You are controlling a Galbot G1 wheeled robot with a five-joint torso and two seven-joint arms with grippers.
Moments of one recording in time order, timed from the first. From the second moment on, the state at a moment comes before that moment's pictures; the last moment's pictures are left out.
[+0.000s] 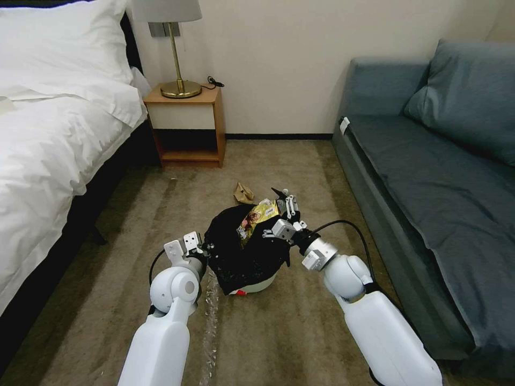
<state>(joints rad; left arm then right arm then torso) 1.09 -1.51 -0.43 -1.81 -0.67 0.70 -0.39 -0.93 1.28 0.20 1.64 -0.63 0.35 -0.22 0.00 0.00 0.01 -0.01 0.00</state>
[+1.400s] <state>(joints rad) 1.08 -1.51 -0.43 -1.81 -0.67 0.71 -0.41 -0.88 1.33 0.34 1.81 -1.21 0.47 -0.18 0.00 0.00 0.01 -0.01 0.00</state>
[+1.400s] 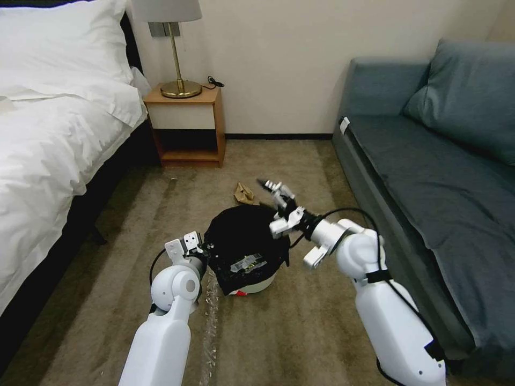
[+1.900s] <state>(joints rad) 1.08 -1.50 -0.46 -1.83 -0.68 0.70 -0.39 -0.94 1.31 0.40 1.75 -0.28 0.09 -0.03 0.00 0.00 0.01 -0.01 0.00</state>
